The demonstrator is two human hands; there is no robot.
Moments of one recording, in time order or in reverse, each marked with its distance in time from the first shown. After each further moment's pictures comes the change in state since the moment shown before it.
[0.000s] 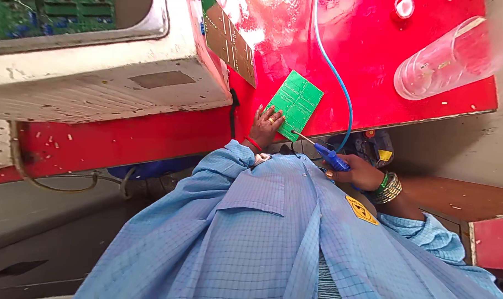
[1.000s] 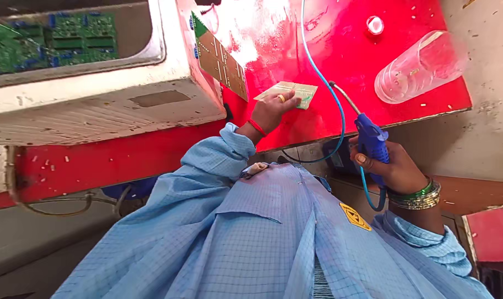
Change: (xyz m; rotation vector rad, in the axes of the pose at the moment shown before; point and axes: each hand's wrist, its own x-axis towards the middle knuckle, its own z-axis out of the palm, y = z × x) left_hand 0.099 0.042 -0.073 -0.109 -0.016 0.065; right_hand -0.055 -0.007 -0.028 0.090 0.530 -0.294
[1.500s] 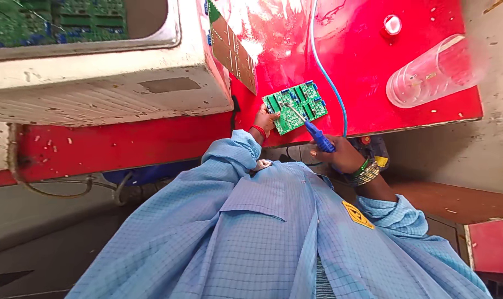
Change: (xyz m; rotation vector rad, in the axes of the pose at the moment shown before) left_hand -0.039 -0.041 0.061 -1.321 0.319 -1.171; right_hand 0.067 -0.004 0.077 -0.110 -0.295 0.174
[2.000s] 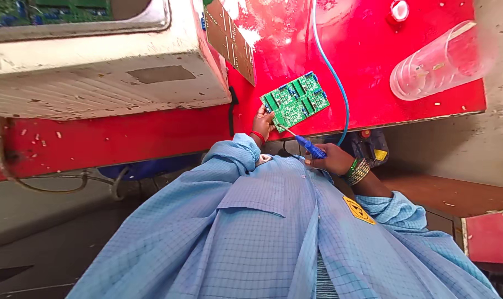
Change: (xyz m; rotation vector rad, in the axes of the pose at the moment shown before) left_hand 0.004 -0.045 -0.020 -0.114 0.044 0.010; right_hand 0.009 0.023 0.019 -0.095 -0.226 0.135
